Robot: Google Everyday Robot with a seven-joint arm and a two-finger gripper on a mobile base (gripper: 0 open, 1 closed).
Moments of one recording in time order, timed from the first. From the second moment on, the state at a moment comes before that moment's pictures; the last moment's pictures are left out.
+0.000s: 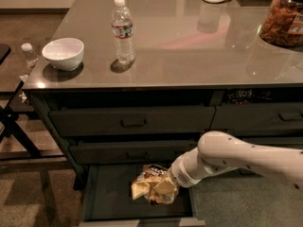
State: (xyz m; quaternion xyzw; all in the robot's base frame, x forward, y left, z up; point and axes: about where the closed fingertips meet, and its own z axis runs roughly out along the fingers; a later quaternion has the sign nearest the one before) arm 0.425 -0.049 0.567 -0.44 0.85 0.24 0.16
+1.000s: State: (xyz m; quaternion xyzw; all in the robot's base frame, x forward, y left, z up) arm 0.428 -0.029 0.507 -0.41 0.85 0.29 0.17
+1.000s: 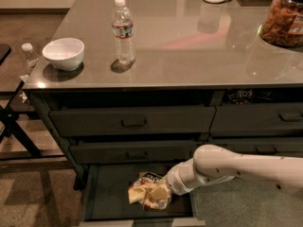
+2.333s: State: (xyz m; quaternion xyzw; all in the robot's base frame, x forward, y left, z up) arm 0.447 -0.021 0.403 -0.37 0.85 0.33 0.18
